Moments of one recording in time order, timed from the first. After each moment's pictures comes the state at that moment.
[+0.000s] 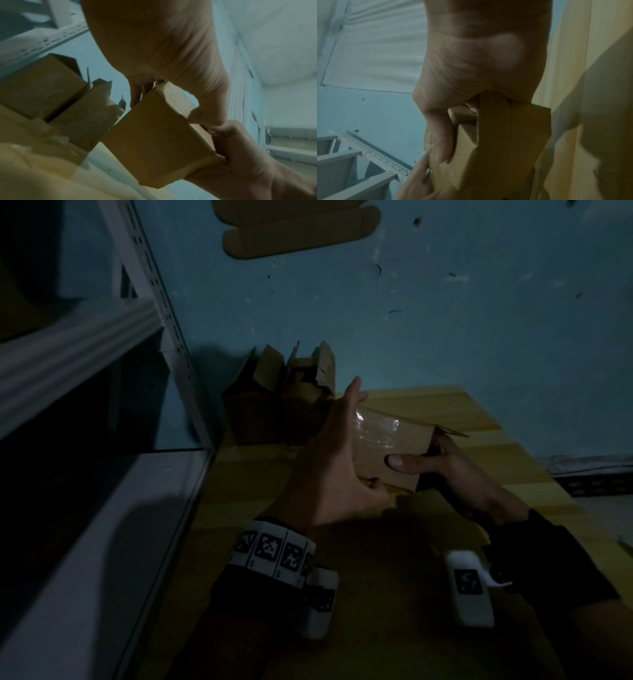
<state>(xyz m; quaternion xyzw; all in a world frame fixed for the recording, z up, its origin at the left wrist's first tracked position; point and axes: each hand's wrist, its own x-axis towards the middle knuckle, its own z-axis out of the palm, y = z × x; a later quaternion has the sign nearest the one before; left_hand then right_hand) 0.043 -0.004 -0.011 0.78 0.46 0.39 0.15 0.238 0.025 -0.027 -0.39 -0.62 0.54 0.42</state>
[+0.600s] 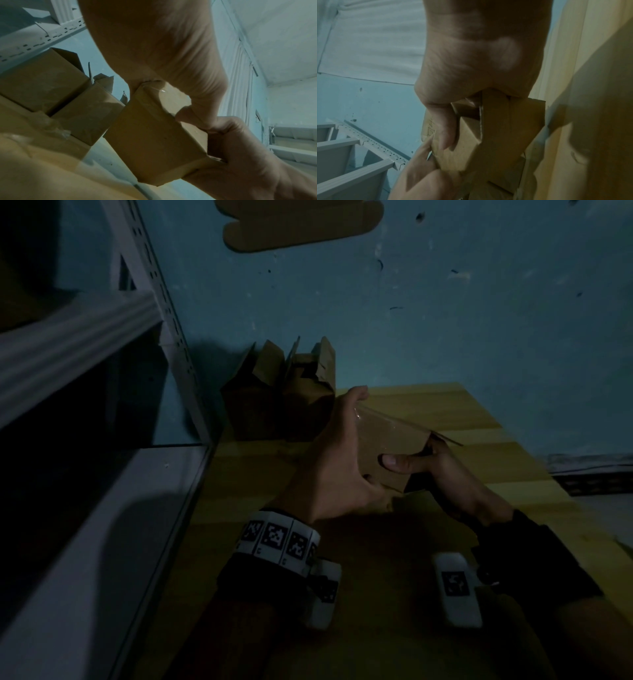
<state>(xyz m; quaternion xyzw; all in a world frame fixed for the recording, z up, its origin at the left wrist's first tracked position) 0.045 0.007 -0.022 0.77 0.47 0.38 0.21 0.230 0.029 -0.040 -0.39 -0.60 0.55 0.43</state>
